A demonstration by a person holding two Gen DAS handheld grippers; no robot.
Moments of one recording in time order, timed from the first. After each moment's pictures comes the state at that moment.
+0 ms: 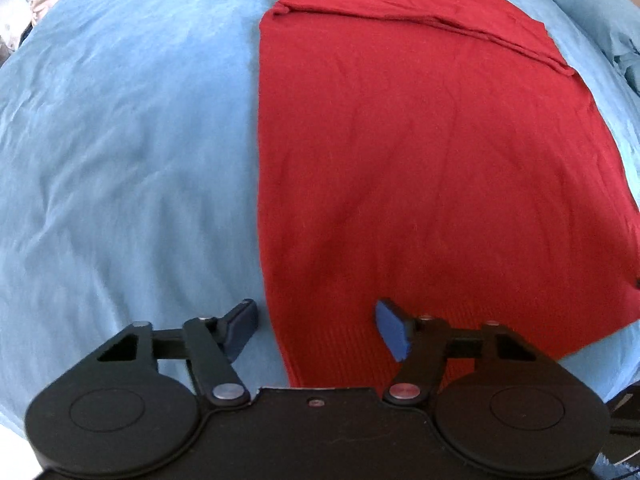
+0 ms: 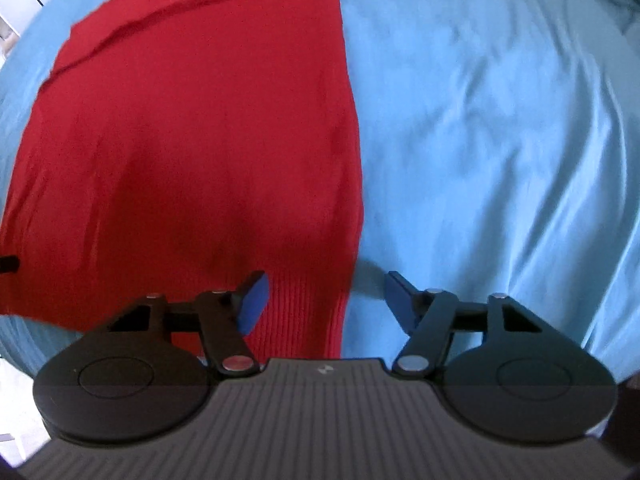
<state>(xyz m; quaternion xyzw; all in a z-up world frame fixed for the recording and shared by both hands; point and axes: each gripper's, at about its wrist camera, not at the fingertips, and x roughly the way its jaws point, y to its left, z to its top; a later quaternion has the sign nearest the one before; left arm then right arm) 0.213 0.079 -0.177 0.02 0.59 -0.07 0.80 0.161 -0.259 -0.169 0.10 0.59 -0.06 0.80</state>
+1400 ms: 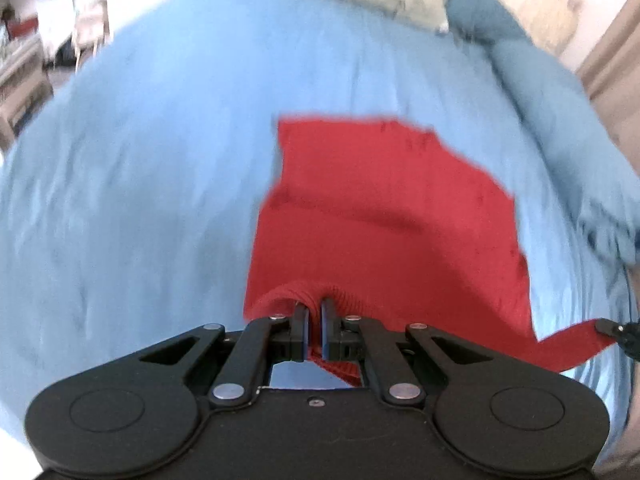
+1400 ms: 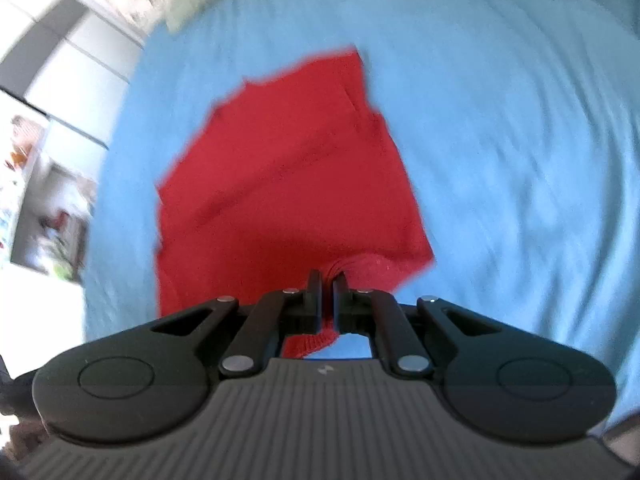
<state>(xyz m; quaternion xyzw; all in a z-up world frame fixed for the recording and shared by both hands) 0.324 0.087 -0.026 -0.11 0.50 -0.04 0.86 0.243 -0.310 -0.027 0.31 0.49 -0.01 0.82</state>
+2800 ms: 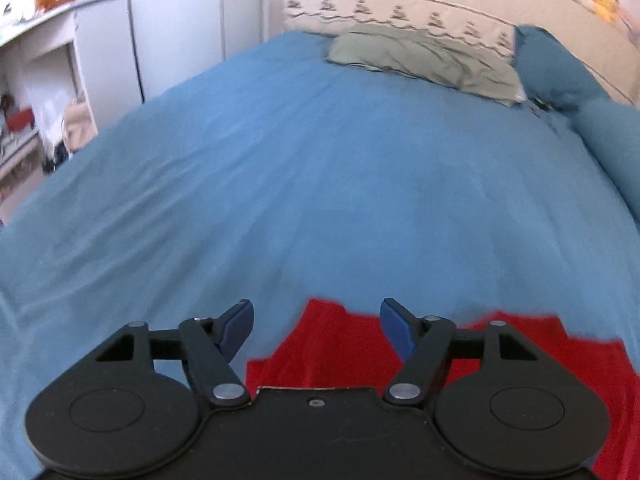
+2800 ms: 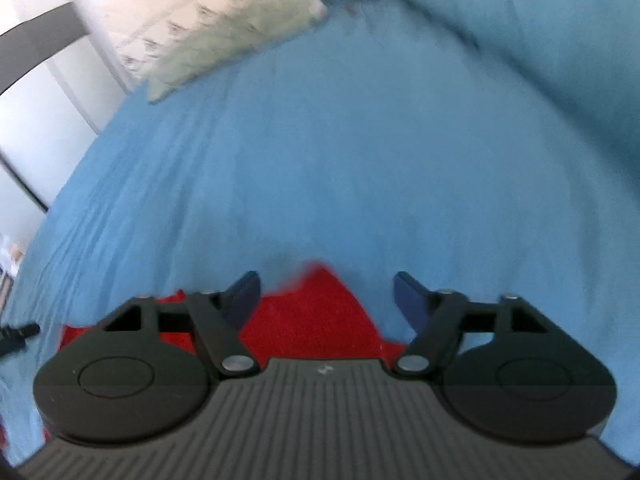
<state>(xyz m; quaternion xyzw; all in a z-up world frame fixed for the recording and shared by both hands) 0.581 0.021 -0.123 -0.04 0.39 0.07 0.92 0.599 -0.326 -0.138 0.17 0.37 -0.04 0.91</state>
